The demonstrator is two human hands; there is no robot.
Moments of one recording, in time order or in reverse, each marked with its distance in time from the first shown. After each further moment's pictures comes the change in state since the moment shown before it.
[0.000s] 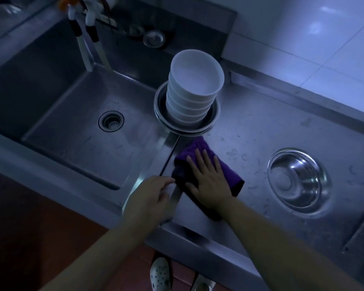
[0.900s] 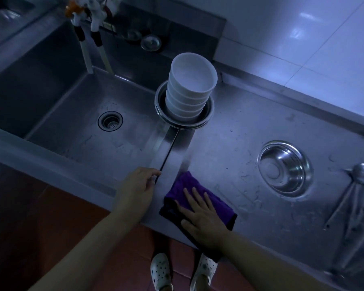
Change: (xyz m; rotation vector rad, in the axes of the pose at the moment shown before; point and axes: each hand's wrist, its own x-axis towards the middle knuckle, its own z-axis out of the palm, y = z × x) left_hand -0.016 -0.014 -0.031 0.027 0.050 0.009; right_hand -0.109 -0.064 -0.001 0.192 -0.264 -0.109
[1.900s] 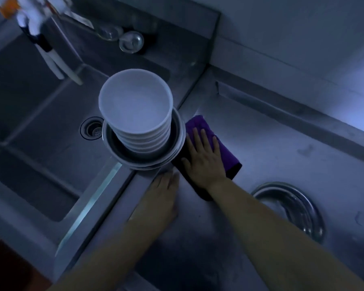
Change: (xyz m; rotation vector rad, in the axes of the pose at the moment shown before) left_hand 0.137 0.085 0.152 0.607 -0.418 -0.016; right_hand 0.179 0.206 -0.122 -0.150 0.318 0.074
